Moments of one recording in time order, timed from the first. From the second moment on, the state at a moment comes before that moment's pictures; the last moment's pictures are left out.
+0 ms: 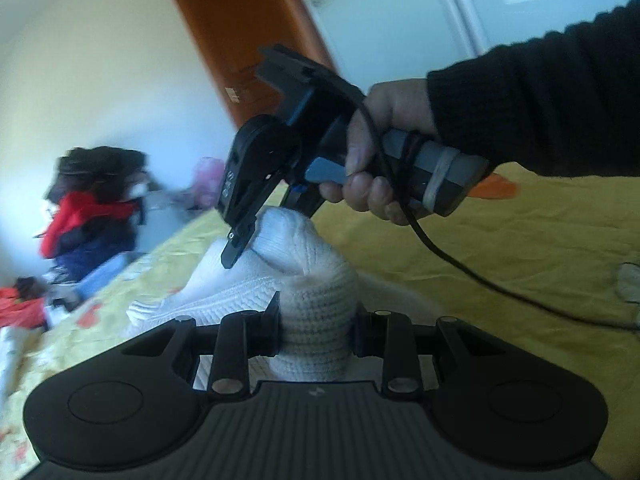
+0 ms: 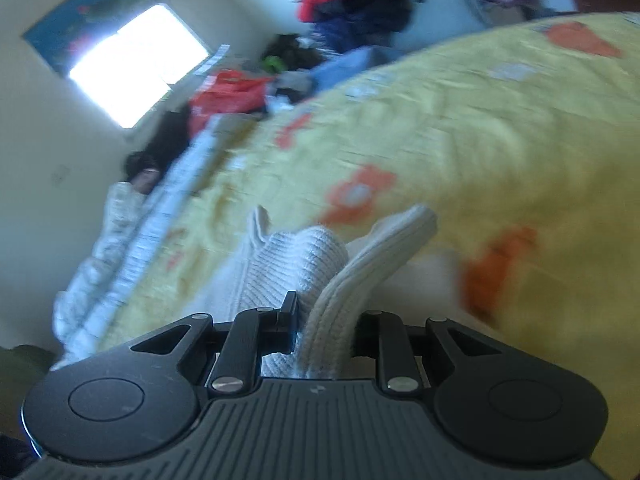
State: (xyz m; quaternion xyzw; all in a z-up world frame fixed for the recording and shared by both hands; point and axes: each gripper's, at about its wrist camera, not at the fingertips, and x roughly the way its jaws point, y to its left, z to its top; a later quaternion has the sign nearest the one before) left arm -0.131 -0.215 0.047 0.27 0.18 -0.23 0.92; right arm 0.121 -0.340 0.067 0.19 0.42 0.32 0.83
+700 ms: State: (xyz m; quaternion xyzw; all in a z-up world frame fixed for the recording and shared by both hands) left arm -0.182 -0.091 0.018 0.28 0.15 -0.18 0.93; right arm 0.088 -0.363 0.069 0.24 0.38 0.29 0.84
